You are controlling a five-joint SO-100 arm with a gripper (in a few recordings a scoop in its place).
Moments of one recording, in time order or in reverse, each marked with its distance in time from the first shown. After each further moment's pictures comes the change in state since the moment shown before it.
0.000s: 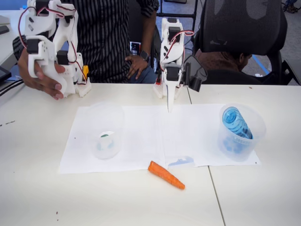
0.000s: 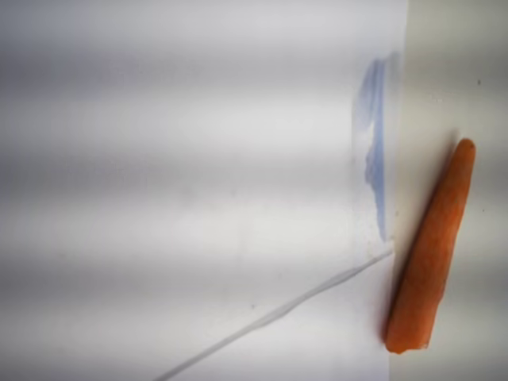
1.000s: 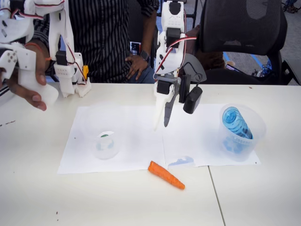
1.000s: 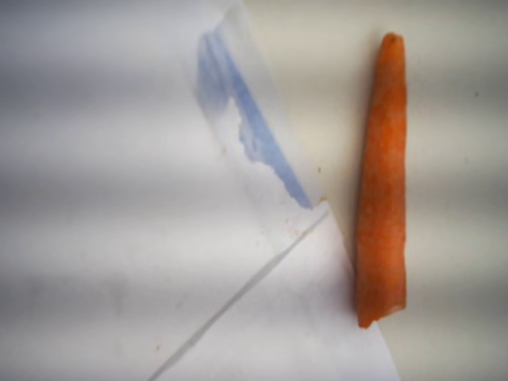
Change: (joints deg) arm 5.0 -45.6 -35.7 1.5 19.1
